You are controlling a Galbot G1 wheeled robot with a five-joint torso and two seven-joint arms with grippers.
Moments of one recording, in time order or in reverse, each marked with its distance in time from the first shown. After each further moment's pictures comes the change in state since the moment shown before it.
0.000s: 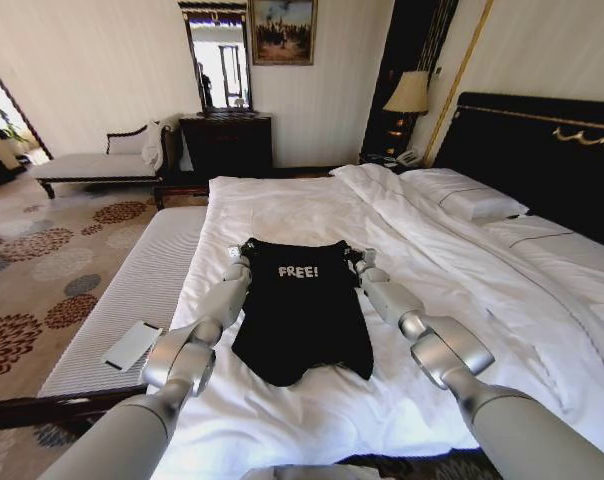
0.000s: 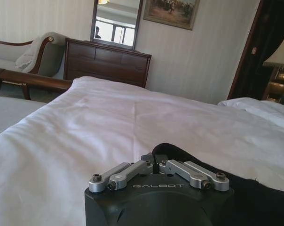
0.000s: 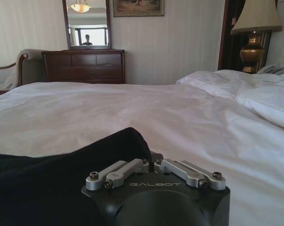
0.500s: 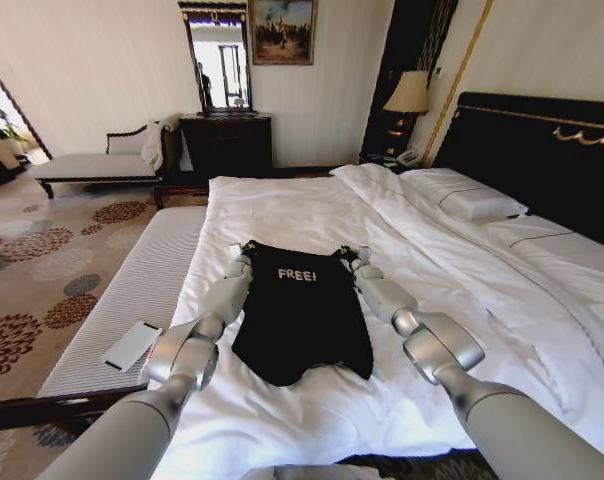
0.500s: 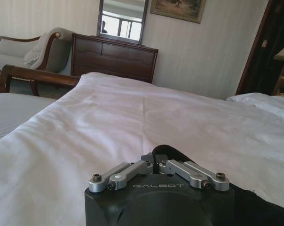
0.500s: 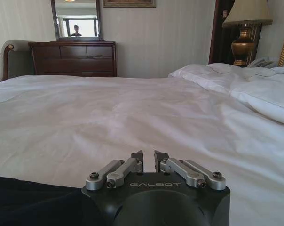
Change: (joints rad) left arm -0.014 0.003 -0.043 0.016 0.041 0.028 -0.011; right arm 0.018 0.037 0.023 -0.020 -0.035 -0.043 0.069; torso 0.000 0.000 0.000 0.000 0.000
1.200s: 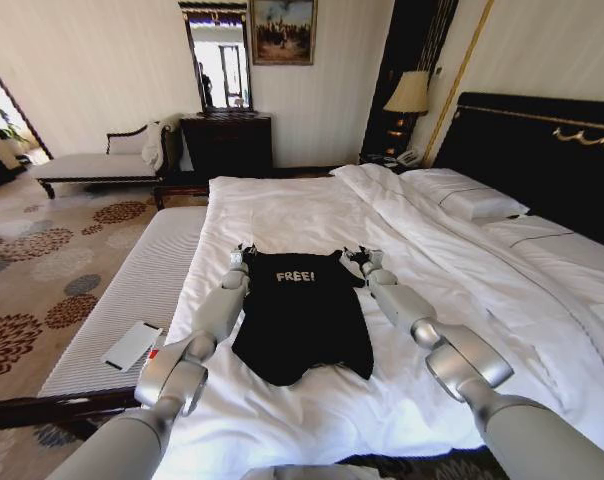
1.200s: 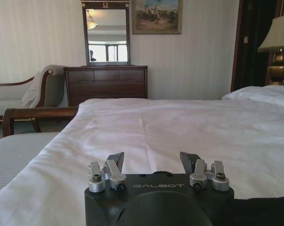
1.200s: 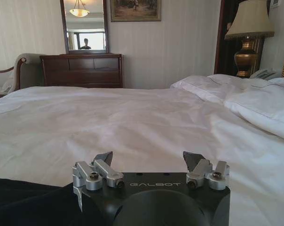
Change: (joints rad) left arm 0.142 0.085 0.126 -0.262 0.074 0.002 -0.082; right arm -0.123 -0.205 -0.074 0.298 0.139 -0.014 -0.016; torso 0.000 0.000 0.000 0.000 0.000
